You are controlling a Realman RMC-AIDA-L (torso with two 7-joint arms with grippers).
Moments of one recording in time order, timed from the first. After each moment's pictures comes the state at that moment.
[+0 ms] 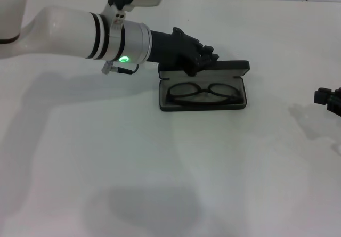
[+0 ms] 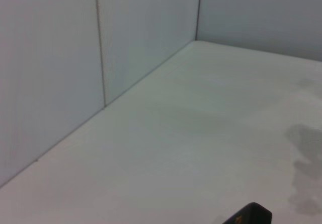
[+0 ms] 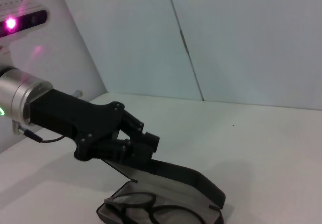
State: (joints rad) left arm -0.89 -2.09 1.17 0.46 1.85 1.00 -1.49; right arm 0.26 2.01 -0.96 -0.92 -1.75 -1.37 1.65
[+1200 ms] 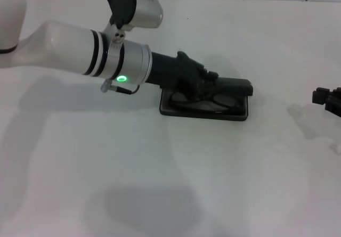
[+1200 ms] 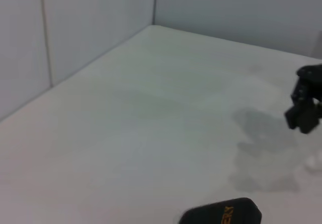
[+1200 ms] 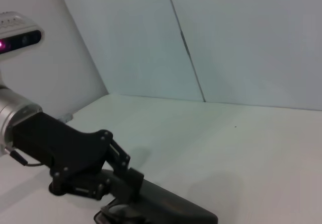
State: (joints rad) left arm -0.86 -2.09 1.22 0.46 1.86 1.11 -1.49; right arm 0.26 2.01 -0.96 -0.92 -1.74 -1.37 1.65
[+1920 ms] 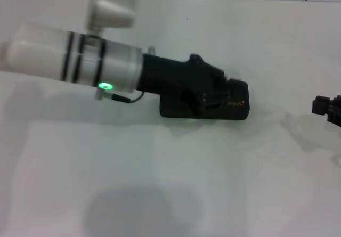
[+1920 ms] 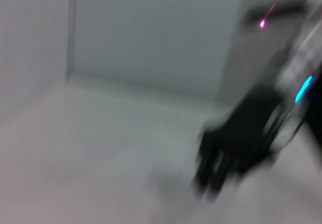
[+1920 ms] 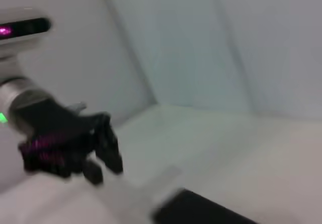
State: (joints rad) left arm -0.68 -2.09 1.26 0.77 1.68 1.47 -1.51; right arm 0.25 2.01 -0.90 -0.92 -1.74 -1.54 1.60
